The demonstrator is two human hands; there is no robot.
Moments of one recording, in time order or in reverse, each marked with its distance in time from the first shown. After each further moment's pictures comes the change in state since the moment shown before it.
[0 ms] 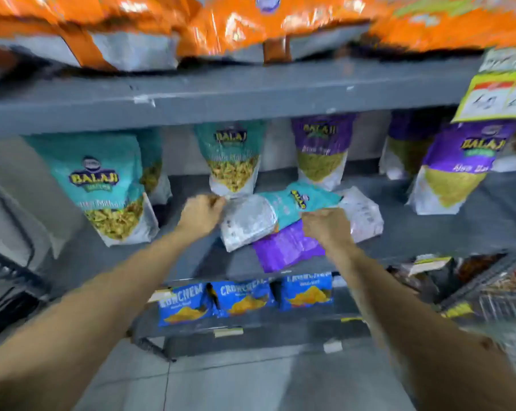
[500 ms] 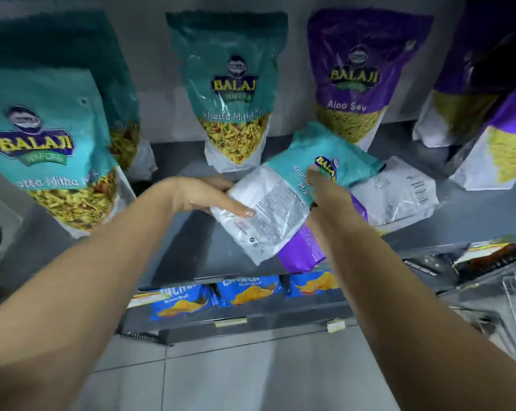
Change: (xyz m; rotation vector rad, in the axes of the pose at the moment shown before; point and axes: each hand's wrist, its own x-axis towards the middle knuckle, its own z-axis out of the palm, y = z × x) left_hand 0.085 -0.060 0.025 -0.259 -0.912 -0.086; right_hand 0.061 0.011 0.079 0.461 0.052 0.175
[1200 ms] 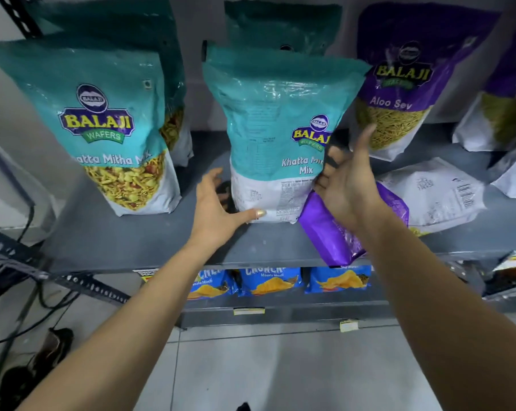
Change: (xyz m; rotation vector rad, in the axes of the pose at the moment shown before) left_hand -0.032 -0.080 0.061 -0.262 0.971 0.306; right_hand -0.005 0.003 0.032 0.076 -0.431 -0.112
